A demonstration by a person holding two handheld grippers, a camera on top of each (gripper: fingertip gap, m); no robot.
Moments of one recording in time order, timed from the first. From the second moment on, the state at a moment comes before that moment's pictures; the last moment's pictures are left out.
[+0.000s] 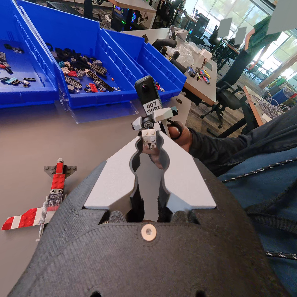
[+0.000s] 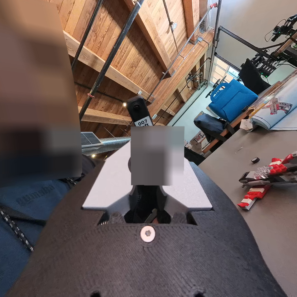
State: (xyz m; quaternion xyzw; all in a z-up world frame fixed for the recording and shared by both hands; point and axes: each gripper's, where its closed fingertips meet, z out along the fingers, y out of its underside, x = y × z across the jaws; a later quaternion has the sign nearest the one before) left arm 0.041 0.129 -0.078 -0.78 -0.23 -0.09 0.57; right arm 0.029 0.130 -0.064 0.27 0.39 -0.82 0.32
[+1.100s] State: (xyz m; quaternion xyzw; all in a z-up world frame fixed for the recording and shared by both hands) left arm 0.041 0.121 -0.102 -0.88 -0.17 -0.01 0.44; right arm 0.031 0.120 -0.091 0.31 0.50 -0.75 0.30
